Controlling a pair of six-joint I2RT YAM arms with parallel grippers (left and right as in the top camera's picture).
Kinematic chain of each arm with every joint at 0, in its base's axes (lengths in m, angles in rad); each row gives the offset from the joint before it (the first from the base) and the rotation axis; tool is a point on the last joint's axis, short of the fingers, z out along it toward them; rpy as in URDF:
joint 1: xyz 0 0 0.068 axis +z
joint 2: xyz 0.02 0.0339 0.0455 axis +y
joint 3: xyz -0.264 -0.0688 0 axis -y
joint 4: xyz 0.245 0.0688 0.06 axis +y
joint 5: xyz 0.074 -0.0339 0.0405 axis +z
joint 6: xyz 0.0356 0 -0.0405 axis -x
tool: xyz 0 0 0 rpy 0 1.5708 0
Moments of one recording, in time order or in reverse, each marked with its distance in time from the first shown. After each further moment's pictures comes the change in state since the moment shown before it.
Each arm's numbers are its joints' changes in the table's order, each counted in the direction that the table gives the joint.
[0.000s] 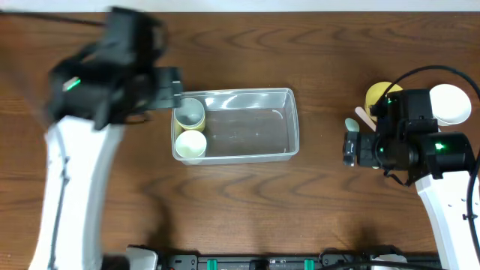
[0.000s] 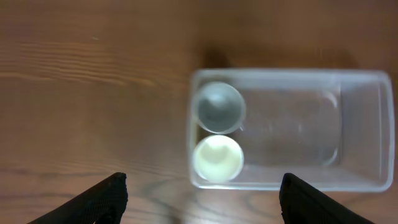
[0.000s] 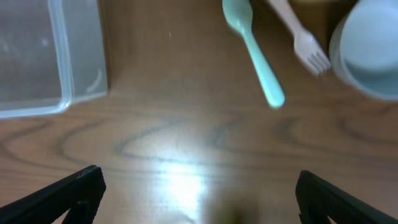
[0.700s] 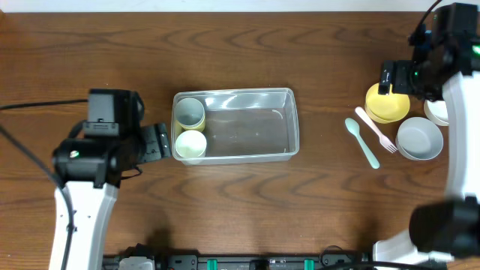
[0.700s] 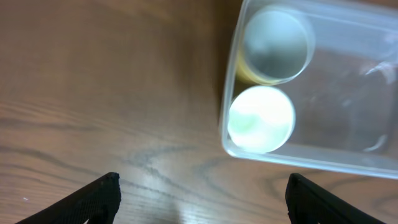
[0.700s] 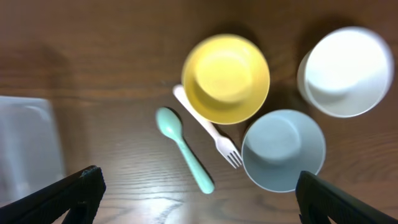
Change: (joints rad) left arm 0.148 -0.344 -0.764 -0.315 -0.110 -0.004; right arm -0.230 0.560 0.597 0.066 -0.045 0.168
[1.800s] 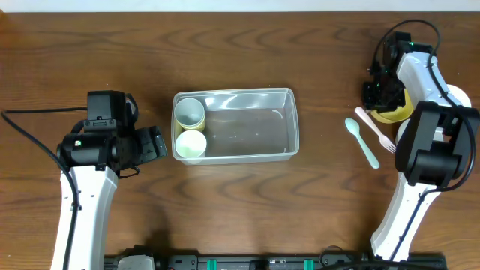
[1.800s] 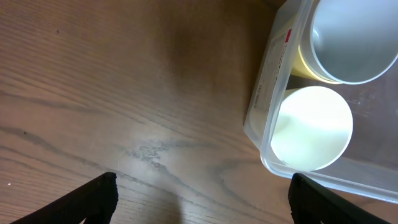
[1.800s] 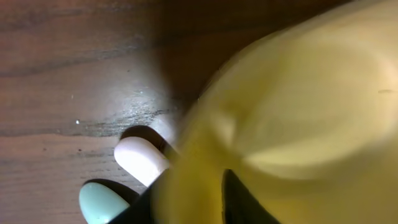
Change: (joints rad) left arm 0.099 0.055 -0.093 -0.068 -0.014 0.008; right arm 0.000 0.505 0.000 -0.158 -0.022 0.040
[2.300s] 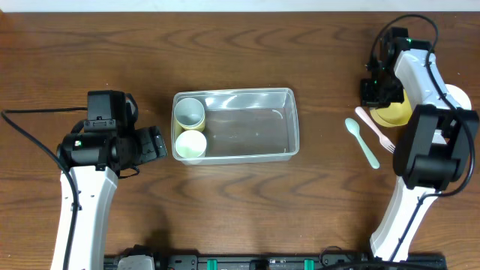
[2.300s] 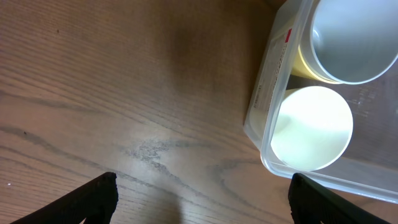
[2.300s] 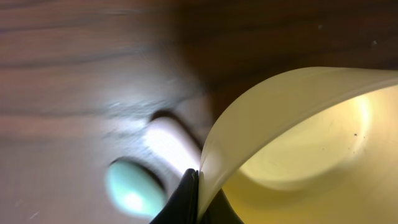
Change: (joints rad) left arm 0.000 0.000 0.000 0.000 0.000 0.000; right arm 0.045 -0.061 0.016 0.042 -0.014 -0.006
